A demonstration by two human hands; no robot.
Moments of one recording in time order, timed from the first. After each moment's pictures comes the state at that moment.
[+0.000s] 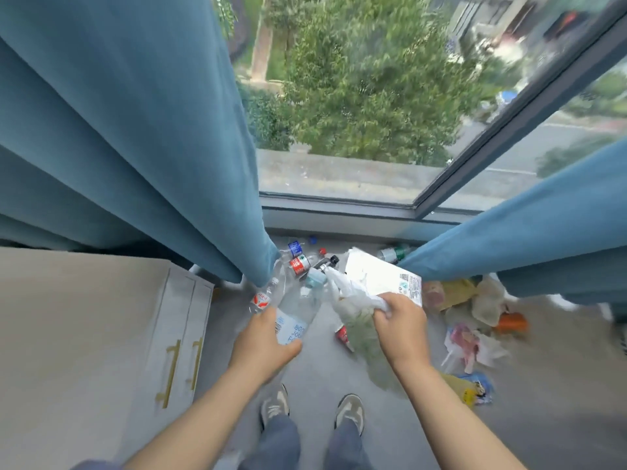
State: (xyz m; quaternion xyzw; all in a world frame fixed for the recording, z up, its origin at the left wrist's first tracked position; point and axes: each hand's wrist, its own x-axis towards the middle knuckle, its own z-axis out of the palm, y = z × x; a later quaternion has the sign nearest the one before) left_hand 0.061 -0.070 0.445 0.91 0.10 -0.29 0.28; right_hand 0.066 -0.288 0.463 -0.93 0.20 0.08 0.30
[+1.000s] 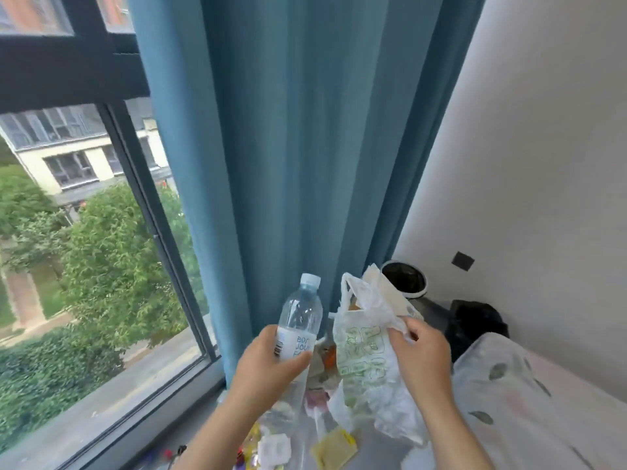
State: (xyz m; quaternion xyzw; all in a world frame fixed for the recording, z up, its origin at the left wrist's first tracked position) left_hand -0.034 -0.412 0.843 0.83 -0.31 -0.26 0.38; right_hand -0.206 -0.557 0.840 -0.71 0.50 -0.34 0.36
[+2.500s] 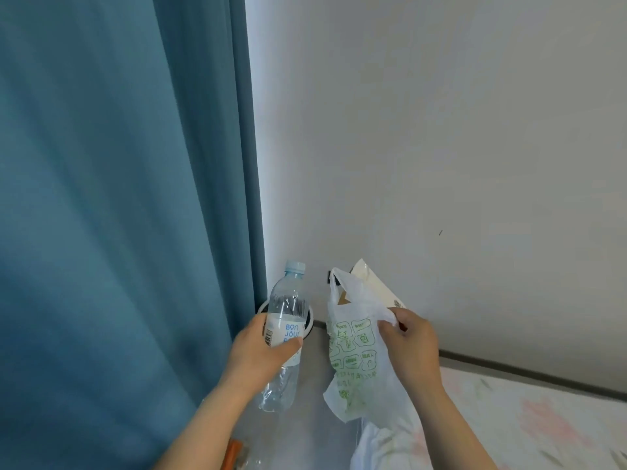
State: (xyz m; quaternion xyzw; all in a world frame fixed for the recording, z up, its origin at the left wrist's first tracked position) left_hand -0.112 -0.900 0.860 0.72 -0.47 -0.37 0.36; right_hand -0.335 -0.936 0.864 -0.56 0.64 -0.43 0.30
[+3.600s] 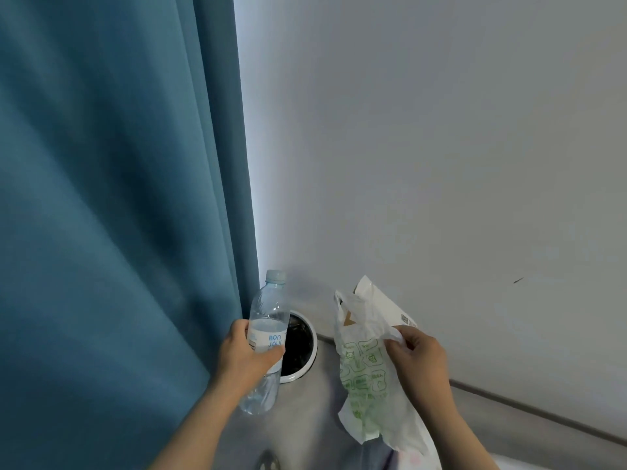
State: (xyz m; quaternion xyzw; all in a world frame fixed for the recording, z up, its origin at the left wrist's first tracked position) left_hand -0.031 -1.217 0.755 0.78 -0.37 -0.38 0.32; right_hand -0.286 -1.252 0.785 -0.57 0.68 -0.31 0.34
